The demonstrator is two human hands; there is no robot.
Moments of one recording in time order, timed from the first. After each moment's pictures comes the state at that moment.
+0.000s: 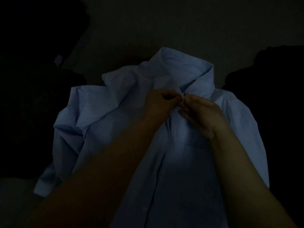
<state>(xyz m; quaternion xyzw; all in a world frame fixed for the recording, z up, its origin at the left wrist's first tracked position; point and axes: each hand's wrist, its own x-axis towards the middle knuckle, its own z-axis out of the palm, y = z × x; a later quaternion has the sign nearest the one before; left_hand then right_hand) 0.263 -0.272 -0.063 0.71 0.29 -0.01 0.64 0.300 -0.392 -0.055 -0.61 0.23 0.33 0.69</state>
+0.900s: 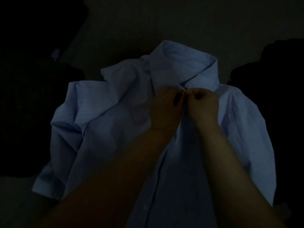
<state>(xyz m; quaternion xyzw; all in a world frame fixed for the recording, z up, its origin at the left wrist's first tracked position) 0.254 -0.297 -0.085 0.86 0.24 0.12 0.43 0.298 -0.374 -0.070 -0.87 0.04 0.14 0.47</state>
